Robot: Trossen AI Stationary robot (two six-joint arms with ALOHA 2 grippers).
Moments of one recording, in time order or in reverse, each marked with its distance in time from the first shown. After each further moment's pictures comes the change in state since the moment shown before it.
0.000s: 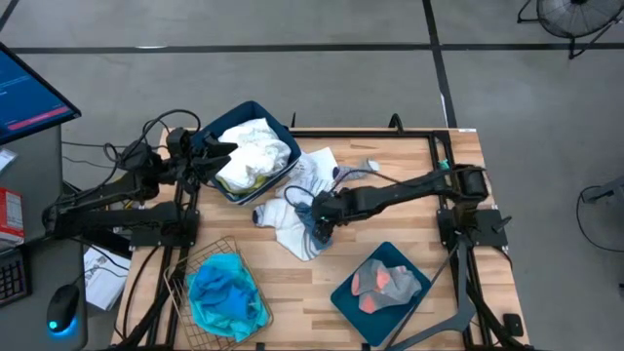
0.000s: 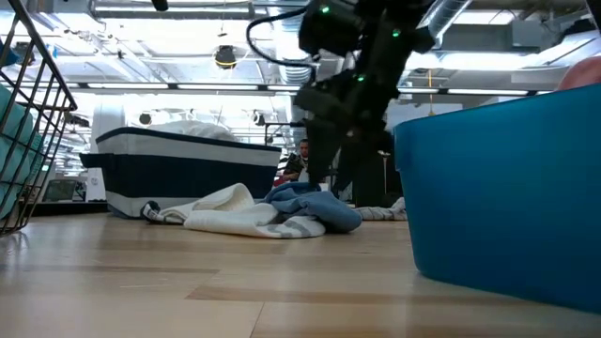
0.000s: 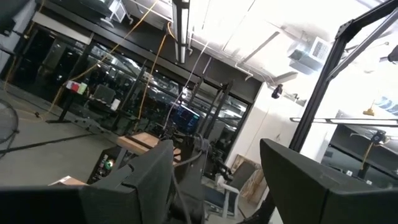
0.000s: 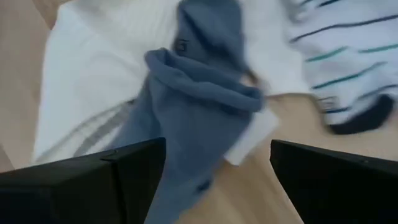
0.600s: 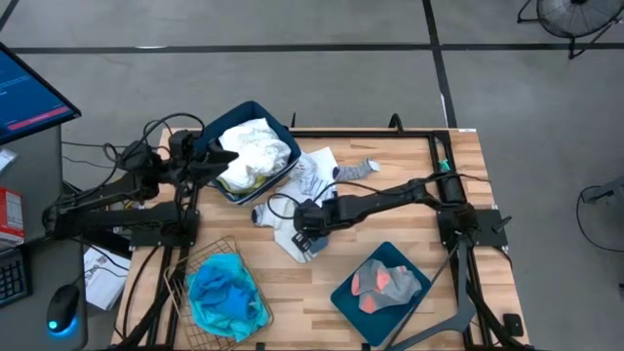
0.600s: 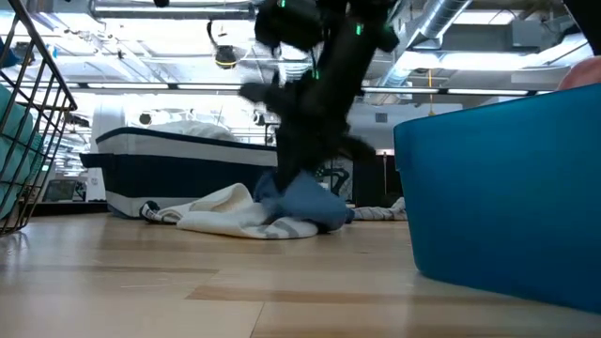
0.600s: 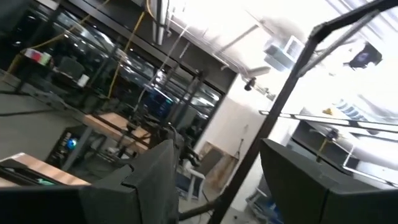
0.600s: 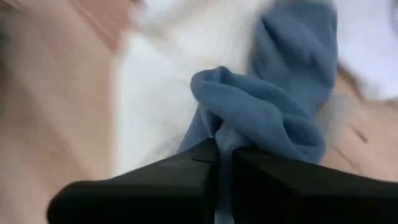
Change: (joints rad) left arm 0.000 -0.002 0.000 0.001 0.120 -0.125; right arm 0.049 0.157 0.229 -0.040 -0.072 0.221
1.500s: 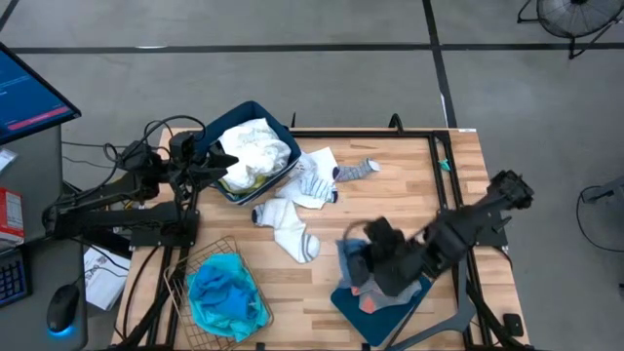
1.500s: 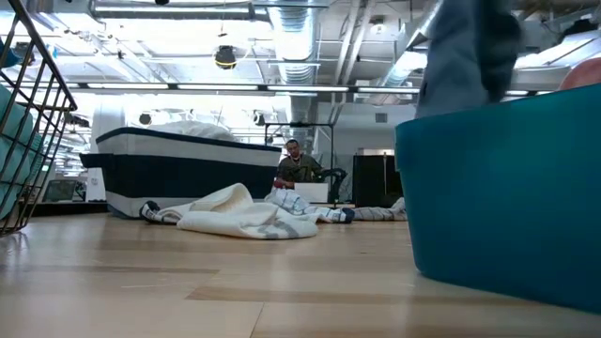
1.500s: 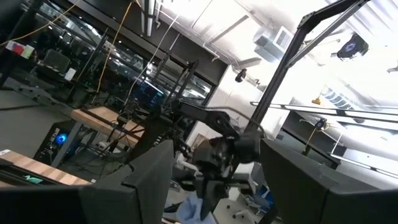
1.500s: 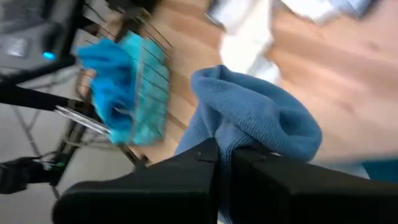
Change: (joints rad) left arm 0.000 0.001 0.000 0.001 0.055 0.003; right arm 0.527 -0.436 0.209 -0.534 0.409 0.696
